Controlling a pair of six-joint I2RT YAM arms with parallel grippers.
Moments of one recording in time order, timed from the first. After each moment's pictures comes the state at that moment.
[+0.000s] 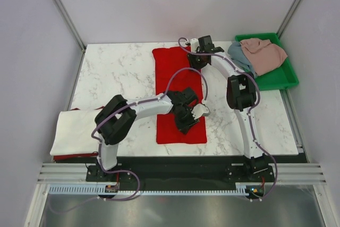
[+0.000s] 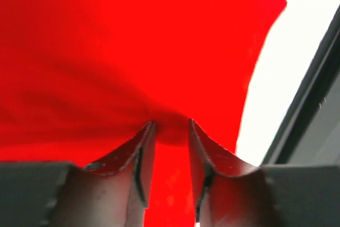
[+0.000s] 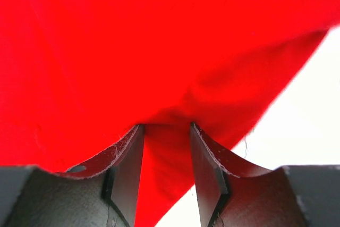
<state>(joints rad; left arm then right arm) -0.91 1.97 1.36 -0.65 0.38 0.33 0.29 2.55 2.25 -0.59 -0.25 -0.22</state>
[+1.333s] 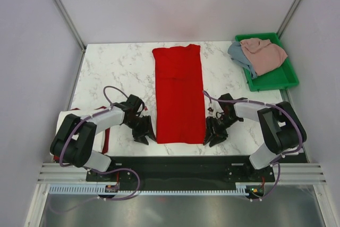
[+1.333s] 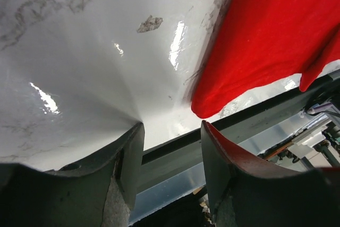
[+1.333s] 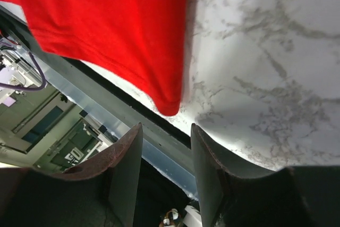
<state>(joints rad) -0.43 1.46 0.65 -0.59 0.46 -0.61 0.33 1.59 0.71 -0.69 -0.69 0.29</state>
